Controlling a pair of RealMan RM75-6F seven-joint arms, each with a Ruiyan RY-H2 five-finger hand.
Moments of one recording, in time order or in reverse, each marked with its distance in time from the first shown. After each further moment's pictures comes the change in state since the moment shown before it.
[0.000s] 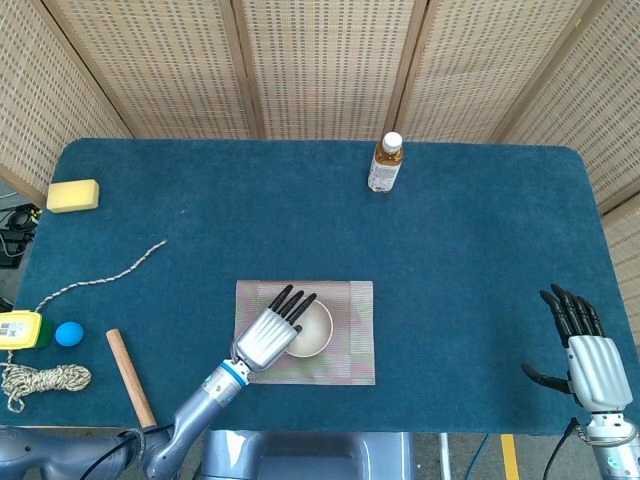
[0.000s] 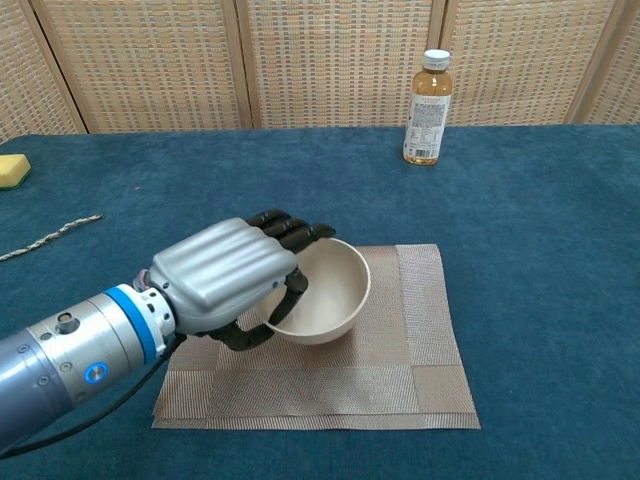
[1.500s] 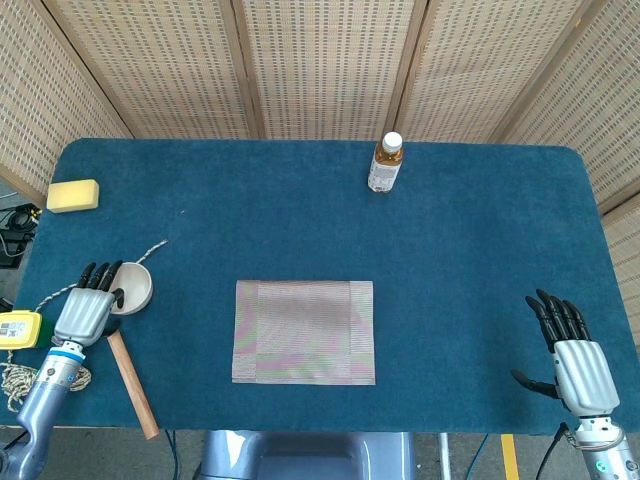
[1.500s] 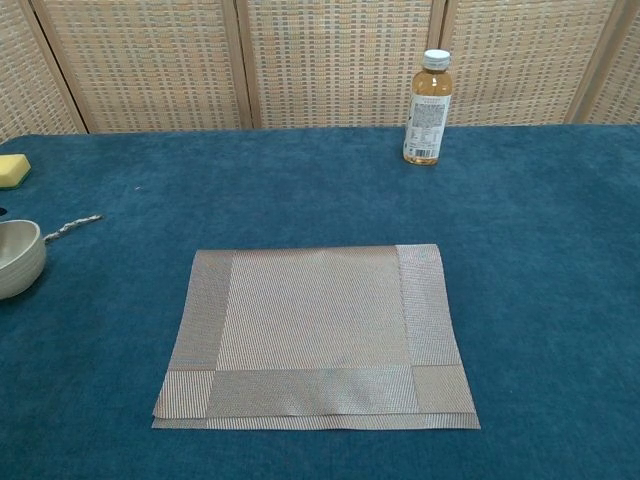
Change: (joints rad) left arm 0.258 0.318 0.088 0.401 -0.054 0.119 -0.597; right arm -0.001 -0.019 -0.018 -0.016 -0.030 0.000 -0.050
